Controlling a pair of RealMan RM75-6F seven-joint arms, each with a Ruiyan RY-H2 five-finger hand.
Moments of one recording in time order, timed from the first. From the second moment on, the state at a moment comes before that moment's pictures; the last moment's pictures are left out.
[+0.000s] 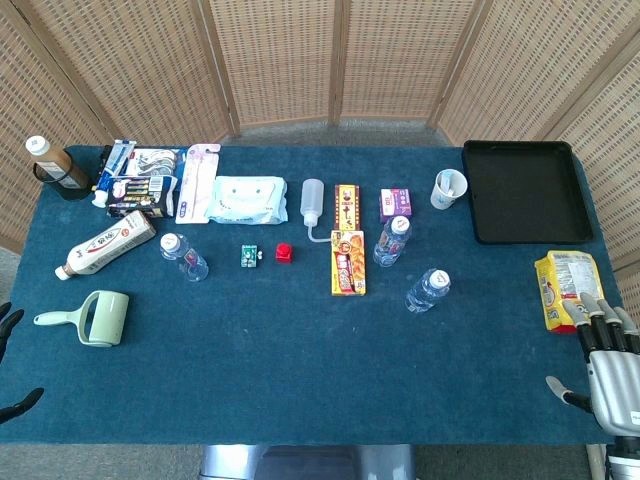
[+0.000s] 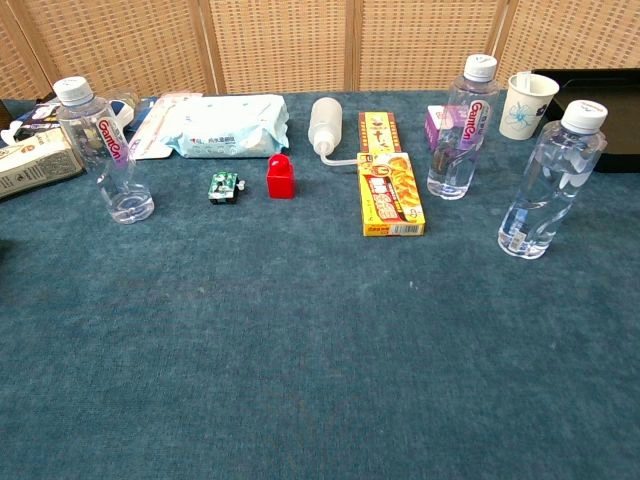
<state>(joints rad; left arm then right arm) 0.09 -0.95 0.06 -1.82 1.66 1.65 -0.03 -0.03 -0.95 0.04 -1.96 -1.54 1.58 -0.28</state>
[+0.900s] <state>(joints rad) 0.07 -0.91 0.07 -1.82 1.68 1.63 -0.11 0.20 -1.12 0.09 -1.76 -1.49 1.22 0.22</state>
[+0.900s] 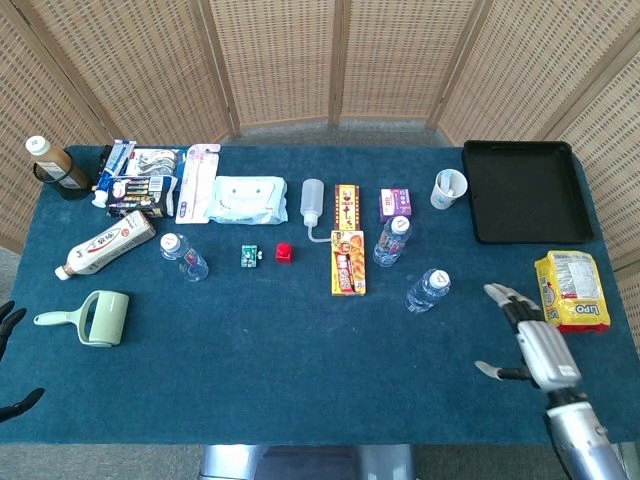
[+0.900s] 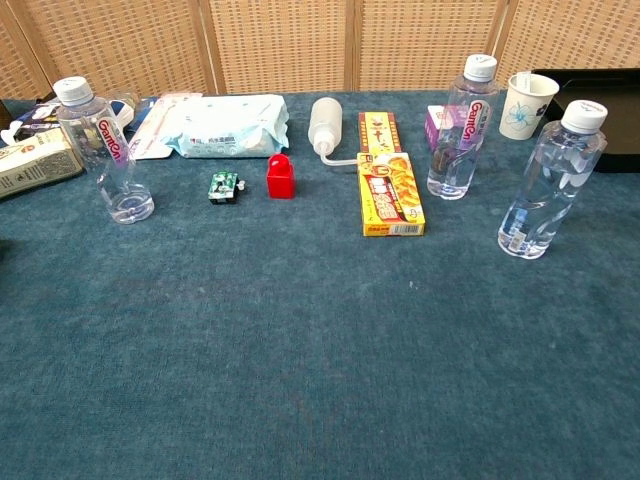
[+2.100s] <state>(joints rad) 0.06 -0.91 0.05 -1.83 1.62 1.61 -0.13 0.48 -1.48 0.19 -1.31 -1.35 0.90 0.65</state>
